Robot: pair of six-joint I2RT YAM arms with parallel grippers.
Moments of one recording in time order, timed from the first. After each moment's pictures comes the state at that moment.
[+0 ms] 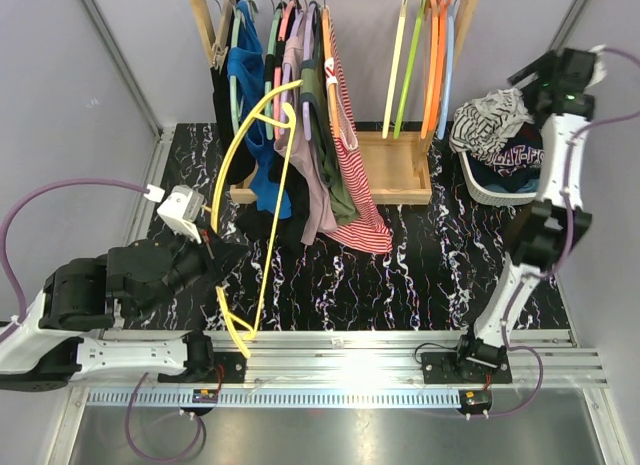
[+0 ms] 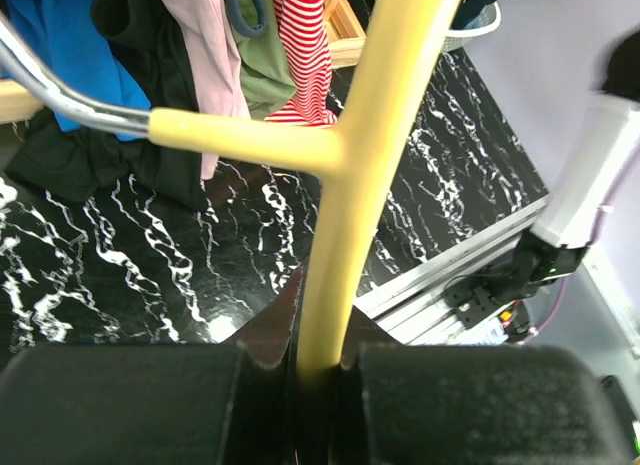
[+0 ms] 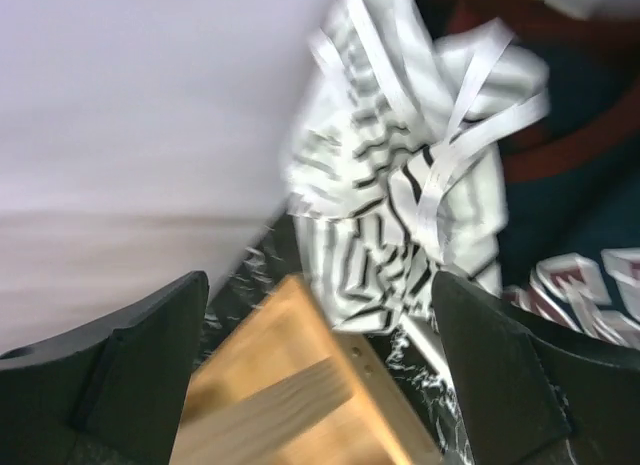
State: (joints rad) left arm -1.34 0.74 1.40 -1.08 -0.65 -0.68; right arm -0.29 2.23 2.40 -0.71 -0.02 0.72
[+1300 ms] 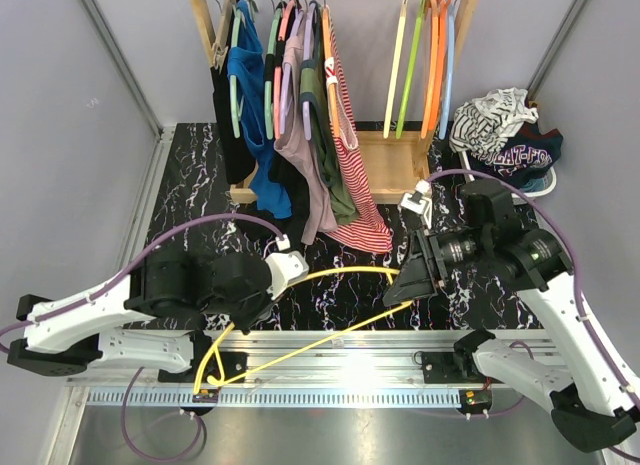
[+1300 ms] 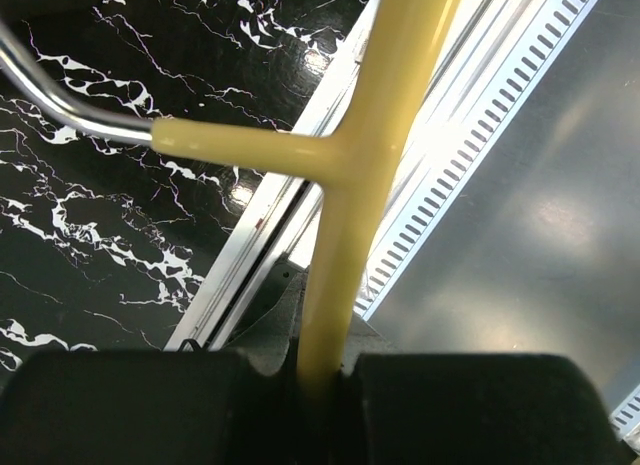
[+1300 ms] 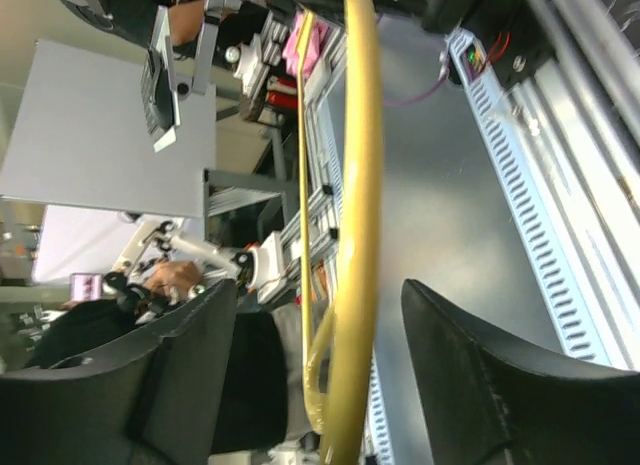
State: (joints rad) left arm -1.37 1.00 1.38 -1.38 -0.14 -0.34; right arm 0.49 0.92 1.26 -0.95 -1.18 0.49
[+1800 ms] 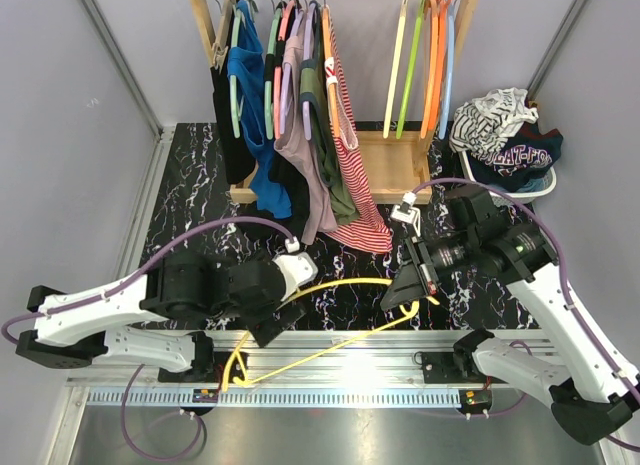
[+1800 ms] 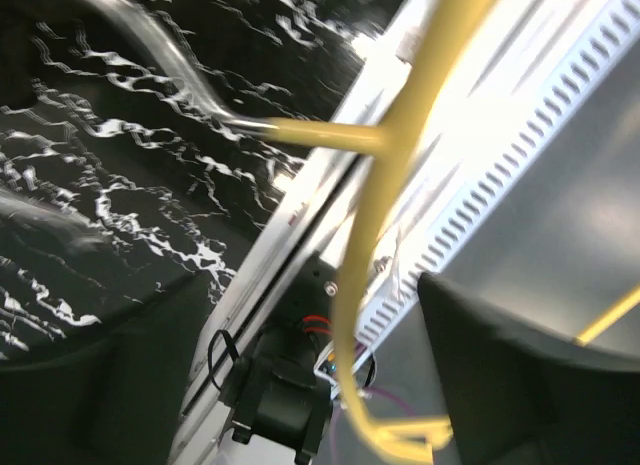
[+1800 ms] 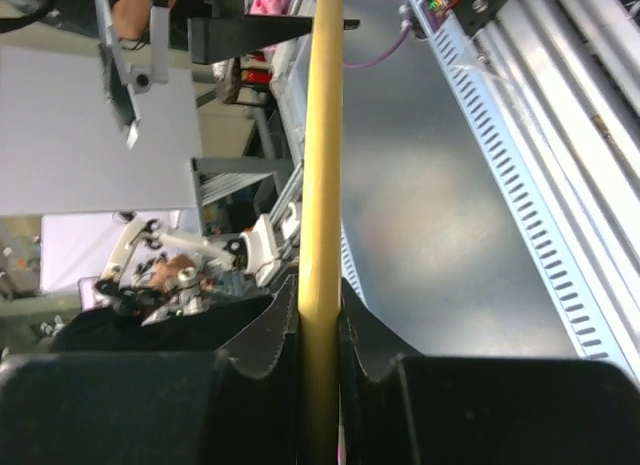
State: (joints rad) left arm -1.43 1.06 1.39 -1.40 -0.24 -0.35; right arm 0.53 0.96 1.20 -1.07 -1.14 0.42
